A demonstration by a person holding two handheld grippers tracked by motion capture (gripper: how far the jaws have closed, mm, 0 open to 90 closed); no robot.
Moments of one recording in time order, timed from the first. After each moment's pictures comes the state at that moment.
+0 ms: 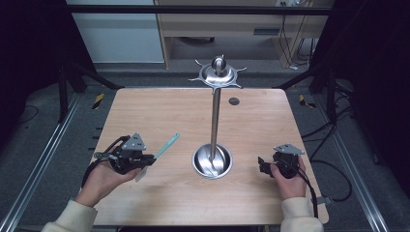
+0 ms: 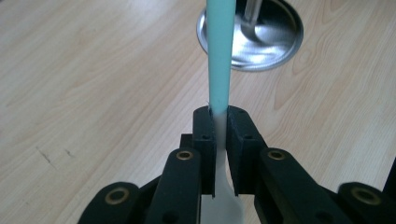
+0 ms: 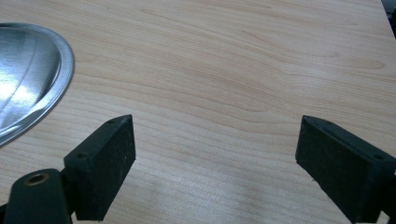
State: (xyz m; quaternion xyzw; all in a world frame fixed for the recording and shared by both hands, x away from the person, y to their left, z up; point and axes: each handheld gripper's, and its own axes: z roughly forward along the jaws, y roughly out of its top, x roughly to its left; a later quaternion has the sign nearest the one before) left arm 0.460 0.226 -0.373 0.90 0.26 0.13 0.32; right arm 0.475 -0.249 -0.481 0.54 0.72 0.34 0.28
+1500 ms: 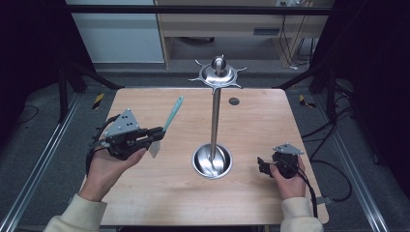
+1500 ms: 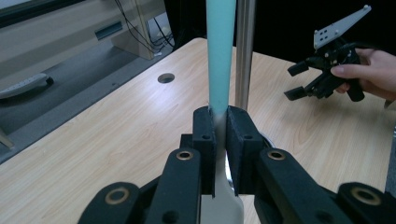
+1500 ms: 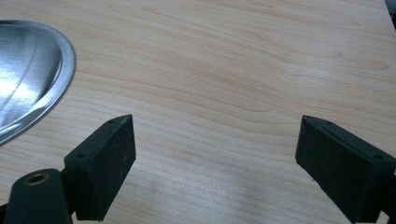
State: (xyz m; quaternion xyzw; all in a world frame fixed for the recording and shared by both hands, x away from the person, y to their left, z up) left arm 0.446 0.204 -0.292 0.81 0.24 0.21 0.49; right arm 0.475 -0.248 -0.482 0.53 0.72 0.33 0.28
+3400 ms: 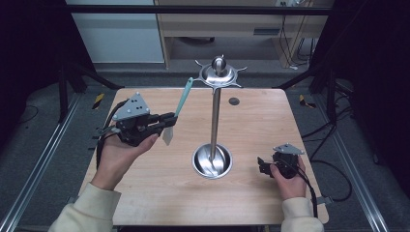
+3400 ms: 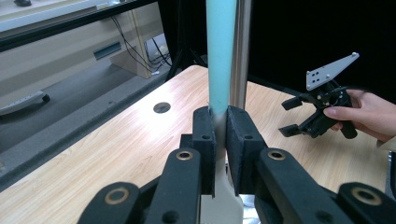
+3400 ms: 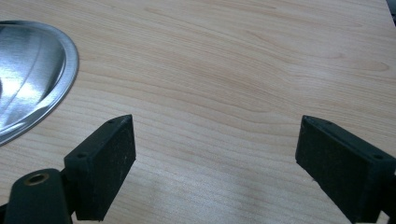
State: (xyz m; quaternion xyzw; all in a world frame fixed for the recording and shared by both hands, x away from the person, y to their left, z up) left arm 0.458 0.175 -0.262 0.80 0.24 0.21 0.52; right arm 0.474 -0.249 -0.481 0.53 0.73 0.34 0.28
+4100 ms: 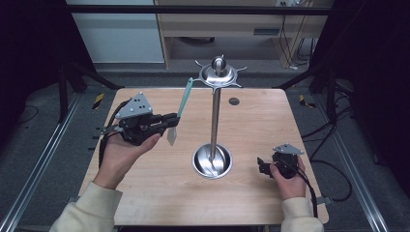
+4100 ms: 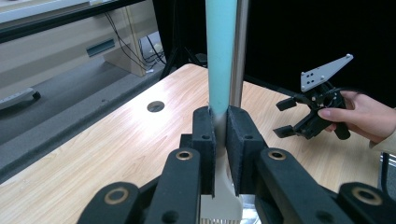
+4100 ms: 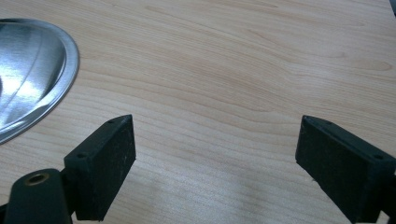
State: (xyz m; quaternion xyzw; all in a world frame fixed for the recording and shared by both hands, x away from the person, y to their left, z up) left arm 0.461 0.171 -0.264 0.80 0.24 0.19 0.52; right arm 0.475 -0.248 -0.482 0.53 0.73 0.34 0.27
